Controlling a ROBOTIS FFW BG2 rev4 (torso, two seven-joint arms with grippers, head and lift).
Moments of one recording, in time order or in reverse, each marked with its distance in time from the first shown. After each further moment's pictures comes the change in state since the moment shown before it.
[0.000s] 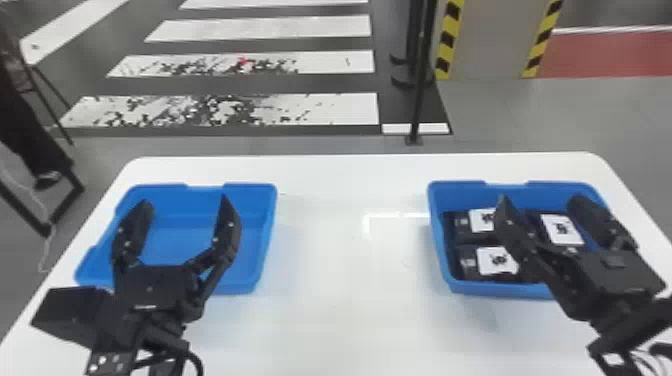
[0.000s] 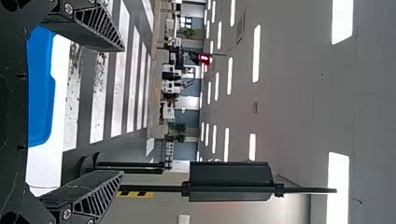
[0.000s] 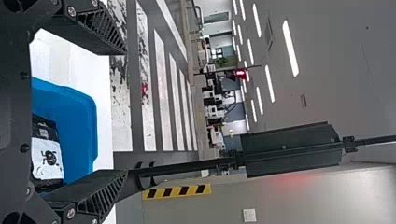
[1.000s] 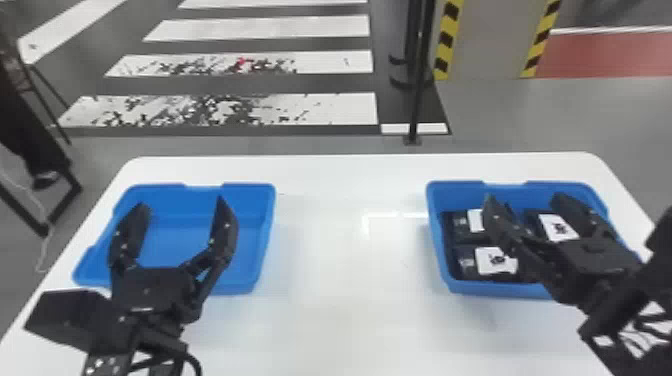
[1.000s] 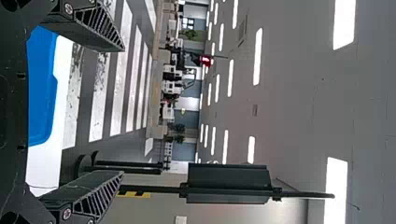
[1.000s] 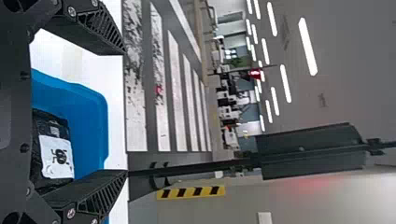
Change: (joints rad) left arm 0.003 0.001 -0.001 0.007 0.025 -0.014 0.000; right arm -0.093 -0.010 -0.009 0.004 -0.010 0.200 0.008
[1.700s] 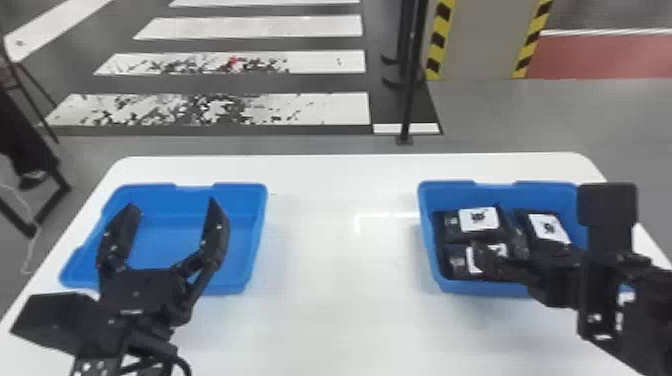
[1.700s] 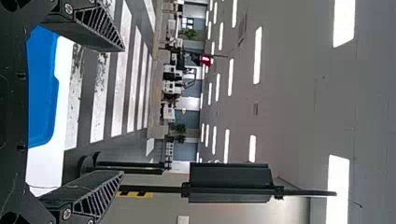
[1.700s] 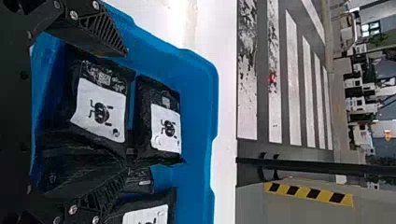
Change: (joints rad) left arm 0.000 0.002 0.000 0.005 -0.011 -0.002 0.000; right arm -0.213 -0.011 -0.042 0.009 0.059 0.705 0.003
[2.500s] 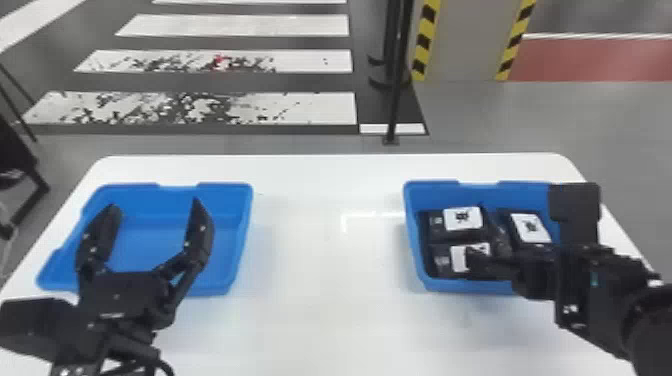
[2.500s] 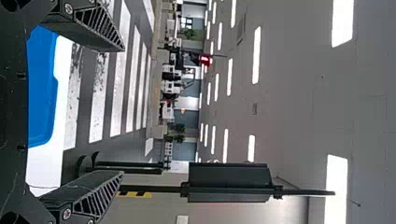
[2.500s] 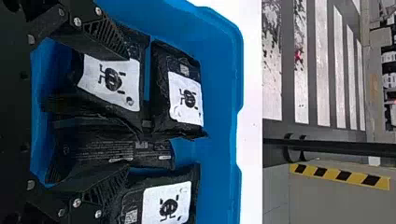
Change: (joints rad) left arm -0.001 0.000 -0.001 0.006 -0.001 -0.011 0.000; right arm -0.086 0.004 0.000 0.116 0.009 0.074 -0.043
